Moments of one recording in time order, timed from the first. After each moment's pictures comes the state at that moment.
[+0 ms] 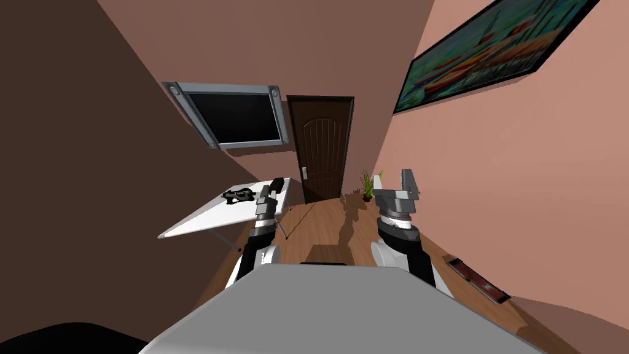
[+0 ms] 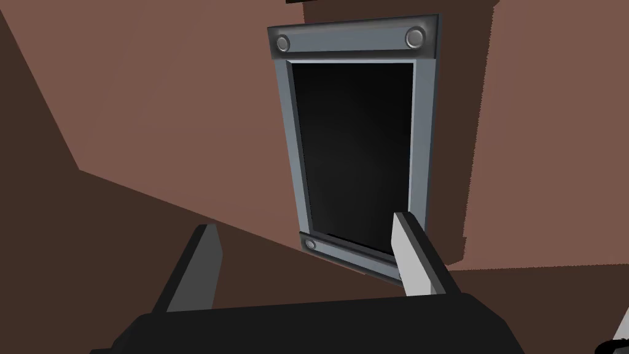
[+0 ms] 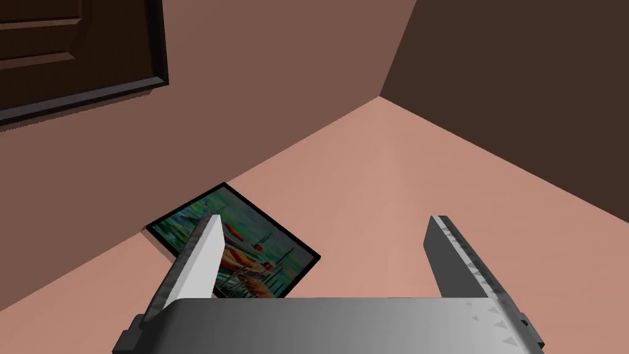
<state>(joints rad) 0.47 0.04 0.06 -2.35 0.08 -0.60 -0.11</state>
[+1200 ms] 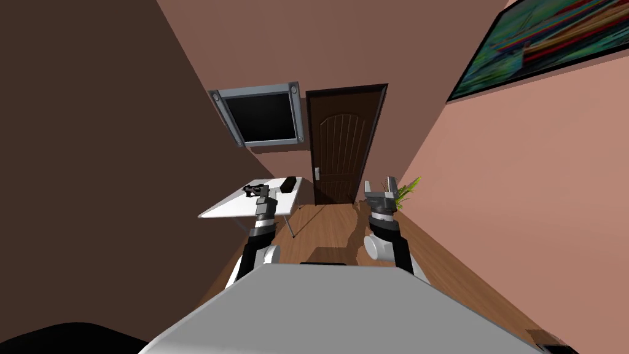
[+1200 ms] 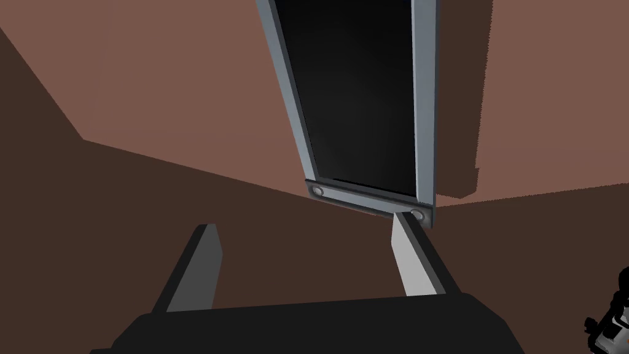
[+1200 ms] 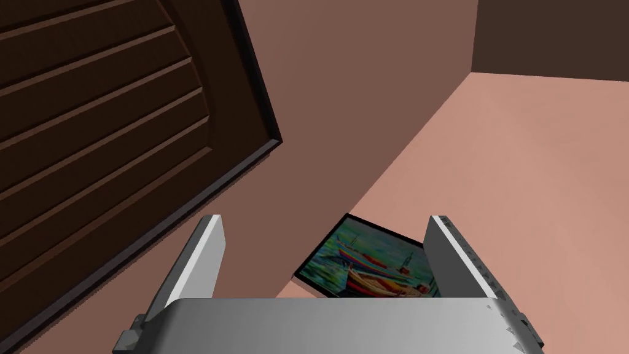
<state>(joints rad) 0.34 -0.03 0.05 -2.10 -0.15 -0.63 -0.19</state>
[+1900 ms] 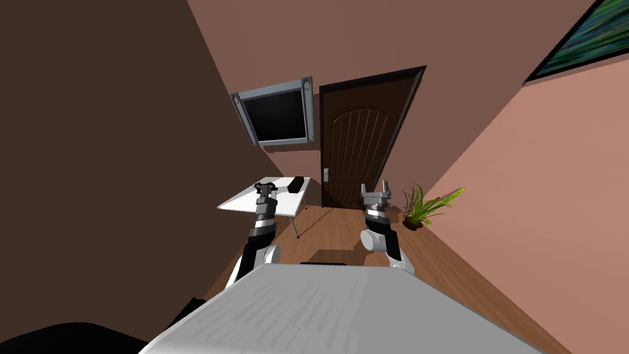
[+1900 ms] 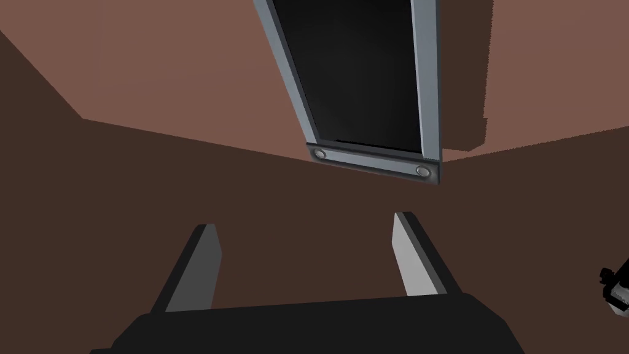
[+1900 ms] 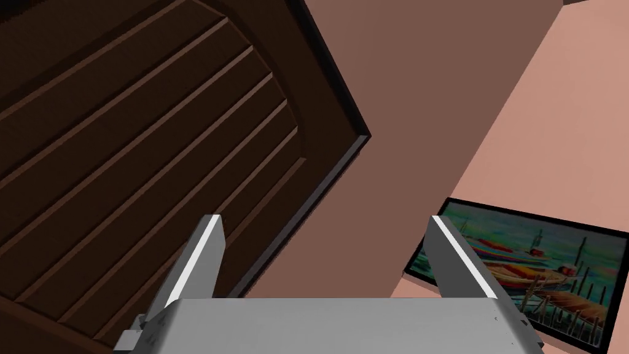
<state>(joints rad) 0.22 -0.07 0.03 -1.89 -0.34 -0.67 -0.25</state>
